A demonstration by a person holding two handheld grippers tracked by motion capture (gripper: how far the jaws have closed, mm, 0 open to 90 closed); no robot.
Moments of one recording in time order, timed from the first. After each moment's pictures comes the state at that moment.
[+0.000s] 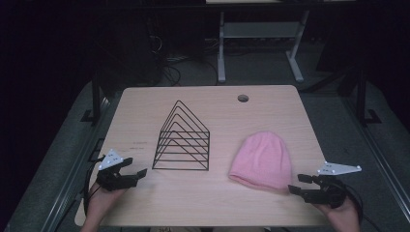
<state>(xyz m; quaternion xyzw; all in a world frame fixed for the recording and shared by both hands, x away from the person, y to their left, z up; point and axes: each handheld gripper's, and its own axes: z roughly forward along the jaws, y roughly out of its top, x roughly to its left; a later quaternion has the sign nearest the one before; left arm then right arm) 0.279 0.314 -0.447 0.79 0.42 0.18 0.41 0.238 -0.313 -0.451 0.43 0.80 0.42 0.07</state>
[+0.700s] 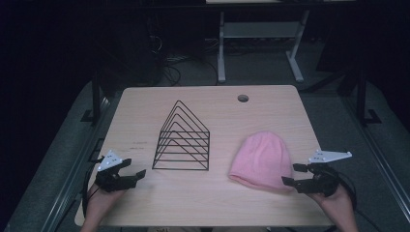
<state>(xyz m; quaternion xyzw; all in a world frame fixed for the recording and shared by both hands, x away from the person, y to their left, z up) 0.276 0.315 -0.446 0.79 0.42 0.19 0.41 0.263 -0.290 -0.423 0.41 0.81 0.40 0.08</state>
